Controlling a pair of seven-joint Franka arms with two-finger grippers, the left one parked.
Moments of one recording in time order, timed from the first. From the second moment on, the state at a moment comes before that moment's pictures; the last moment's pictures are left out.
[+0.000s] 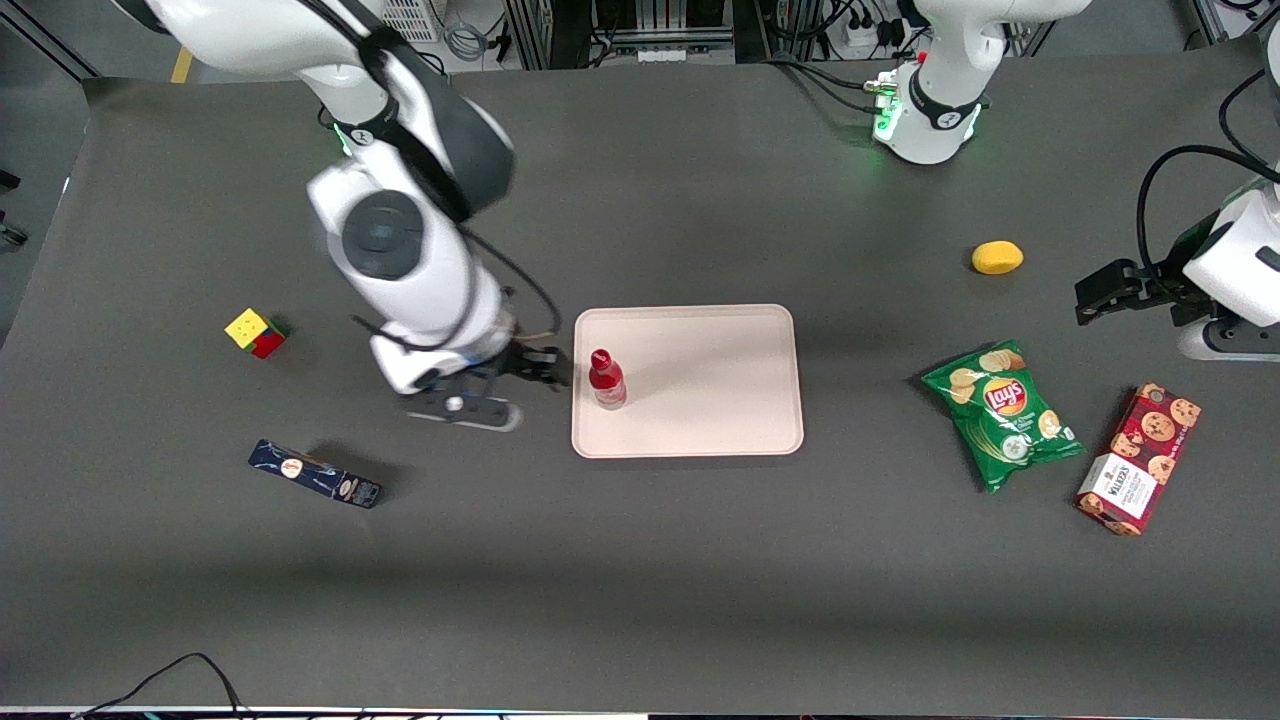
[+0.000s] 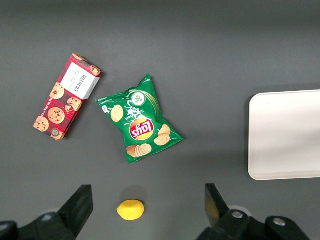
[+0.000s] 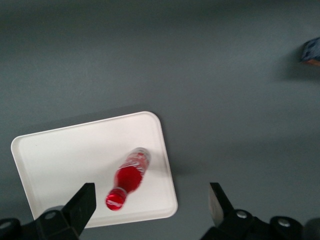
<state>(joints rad) 0.20 0.46 0.40 -1.39 -0.12 1.85 0.80</state>
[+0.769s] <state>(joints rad) 0.06 0.12 0.12 -1.44 0.04 1.49 0.32</state>
